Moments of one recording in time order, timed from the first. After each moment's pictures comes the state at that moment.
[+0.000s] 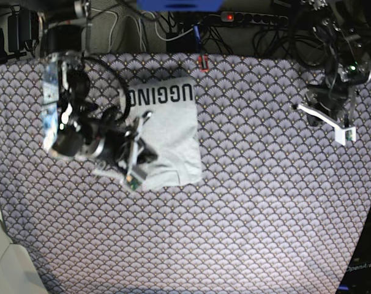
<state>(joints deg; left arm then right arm) 14.3 -6.8 -26.4 111.1 -22.9 -9.0 58.7 5.5 7.4 -3.3 105.3 26.4 39.7 -69.9</state>
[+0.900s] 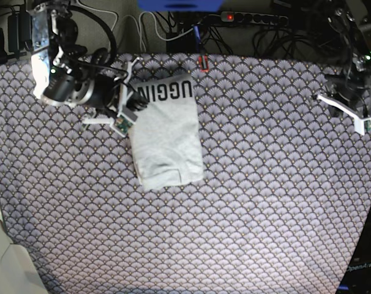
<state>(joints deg) 19.2 -11.0 -31.3 113.4 -23.1 -9.2 58.2 -12.0 13.7 -3.0 115.8 26.4 39.7 -65.7</state>
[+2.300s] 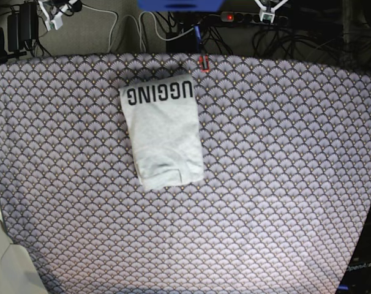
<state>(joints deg) 23.8 -7.5 -0.5 42.7 -1.6 -8.1 15.3 -22.4 18.2 20.6 32.6 0.0 39.0 -0.2</state>
